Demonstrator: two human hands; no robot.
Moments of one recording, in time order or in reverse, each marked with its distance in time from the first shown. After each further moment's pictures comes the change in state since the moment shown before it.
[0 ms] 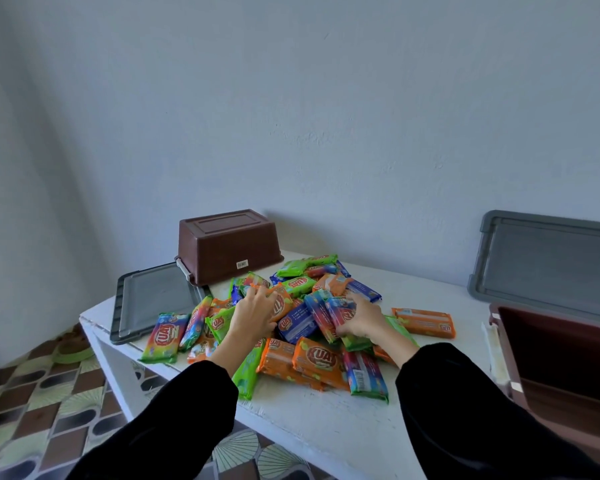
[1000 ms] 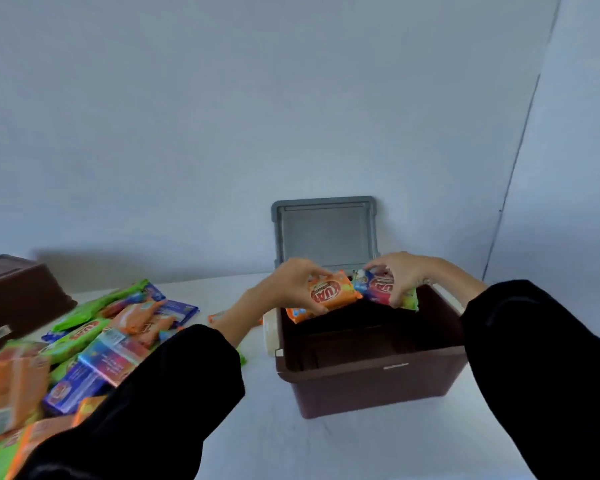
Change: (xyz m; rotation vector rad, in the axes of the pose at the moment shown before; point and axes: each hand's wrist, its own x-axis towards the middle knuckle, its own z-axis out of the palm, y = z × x) left_hand 0.020 0.330 -0.161 -0.583 -0.150 0.948; right_hand -0.155 0.219 -0.276 -0.413 -0.028 0.235
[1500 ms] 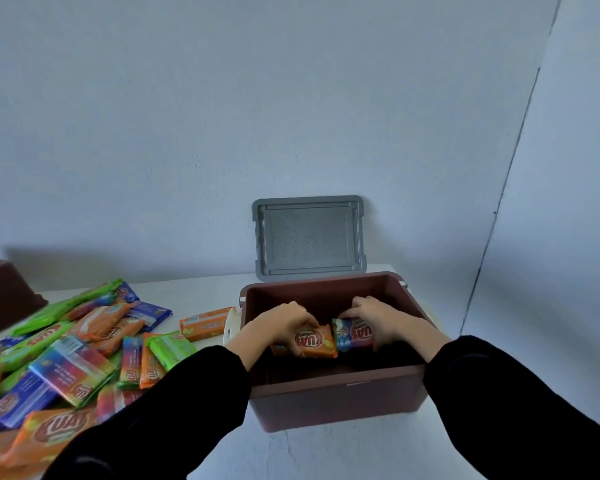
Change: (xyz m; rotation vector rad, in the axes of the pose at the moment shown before) left_hand 0.051 -0.013 0.079 0.320 -0.337 0.005; right_hand 0.048 0.045 0.076 -0.361 -0.006 -0.199
